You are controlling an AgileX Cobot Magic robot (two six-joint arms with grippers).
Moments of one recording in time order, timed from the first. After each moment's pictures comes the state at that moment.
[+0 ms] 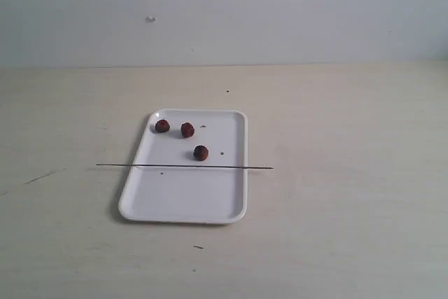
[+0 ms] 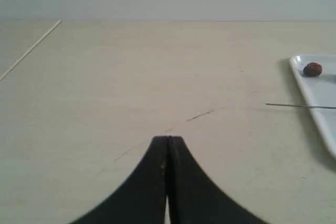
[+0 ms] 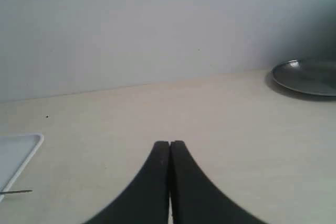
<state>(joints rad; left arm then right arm) 0.06 0.07 0.00 0.01 0.31 0.07 -0.18 0.04 0.00 0.05 0.19 0.06</state>
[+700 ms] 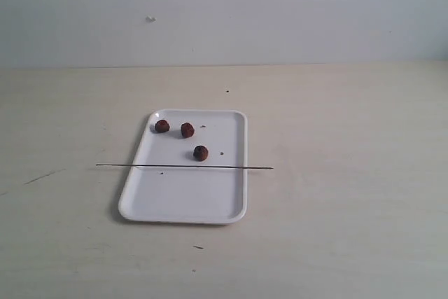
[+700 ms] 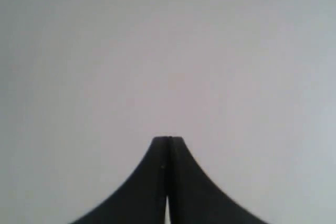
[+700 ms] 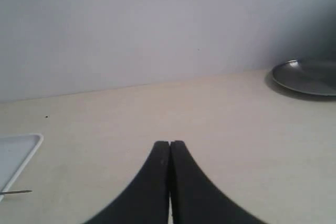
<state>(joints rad) 0.06 0.13 -0.12 0.00 -0.55 -0.54 -0.18 0.04 0.00 0.05 0.19 0.06</state>
